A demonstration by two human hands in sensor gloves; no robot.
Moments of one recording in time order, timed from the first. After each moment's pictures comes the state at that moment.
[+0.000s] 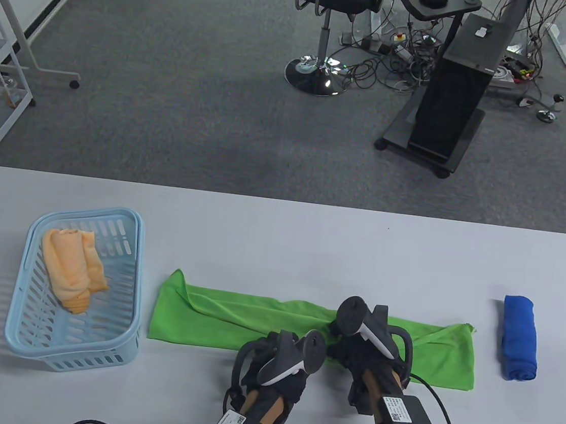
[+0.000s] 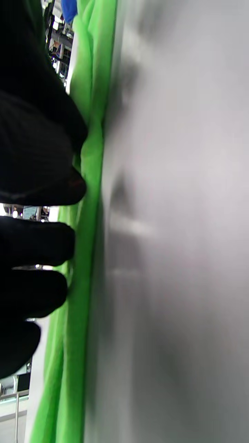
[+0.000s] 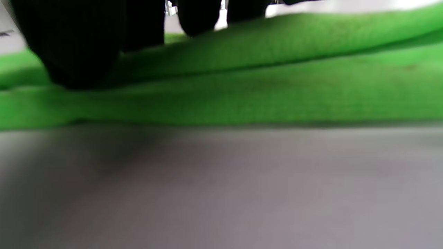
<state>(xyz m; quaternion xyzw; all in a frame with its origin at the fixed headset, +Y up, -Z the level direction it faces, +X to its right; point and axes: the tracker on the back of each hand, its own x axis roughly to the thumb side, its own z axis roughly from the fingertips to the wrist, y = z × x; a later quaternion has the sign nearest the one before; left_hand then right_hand) 0.010 -0.768 -0.303 -0.13 -0.10 0.05 0.99 0.154 -0.764 -0.366 -0.02 0.16 0.99 0.05</state>
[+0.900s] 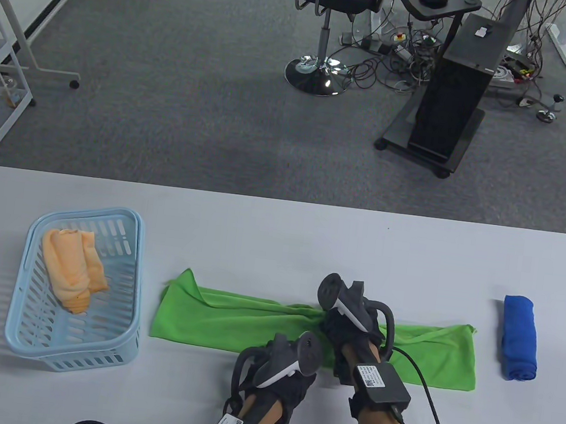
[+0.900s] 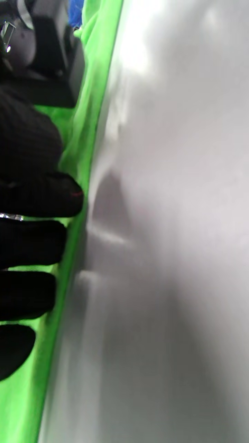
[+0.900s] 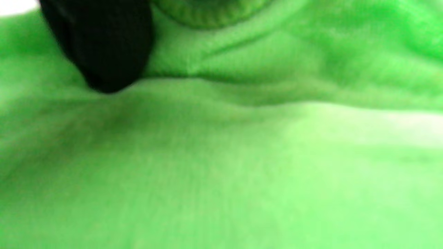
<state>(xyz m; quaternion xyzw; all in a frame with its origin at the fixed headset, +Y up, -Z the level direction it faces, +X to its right) 0.000 -0.773 -0.301 -0.18 -0.09 0.10 0.97 0.125 -0.757 -0.405 -0.04 0.16 0.99 0.00</state>
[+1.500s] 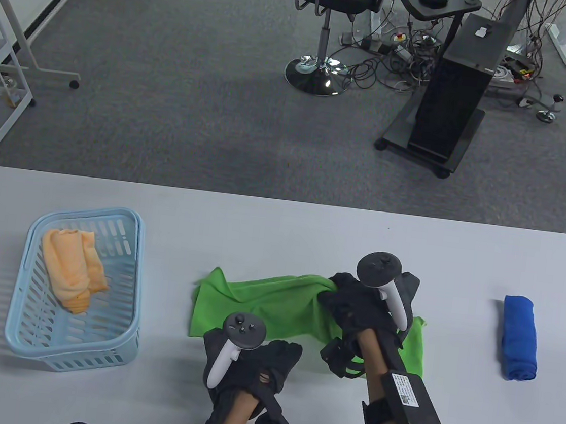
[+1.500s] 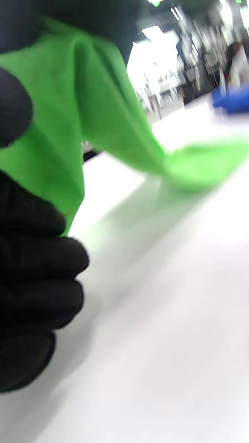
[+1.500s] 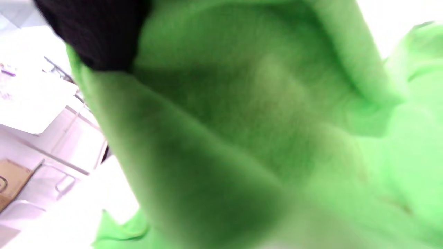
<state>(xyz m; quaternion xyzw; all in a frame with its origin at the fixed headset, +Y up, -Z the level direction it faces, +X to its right) -0.057 -0.747 -0.286 -0.27 0.05 0.51 0.82 0.144 -0.649 -0.365 -0.11 0.15 0.92 0.35</state>
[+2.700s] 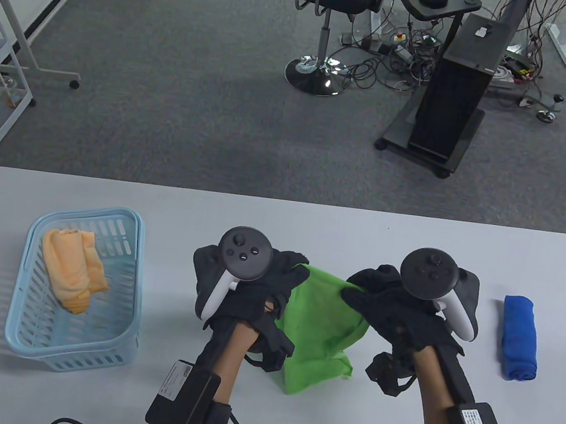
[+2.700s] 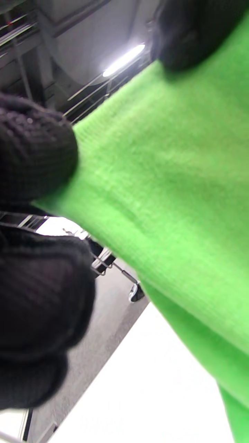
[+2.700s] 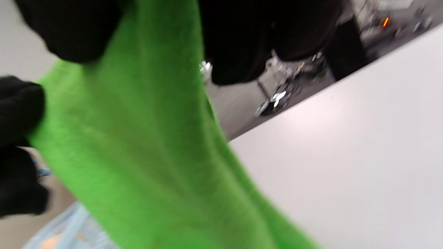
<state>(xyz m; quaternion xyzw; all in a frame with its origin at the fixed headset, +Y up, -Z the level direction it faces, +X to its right) -0.070 -0.553 -0.336 -0.04 -0.04 0.34 0.94 0.179 -0.560 -0.338 0.04 0.07 0.95 0.29</state>
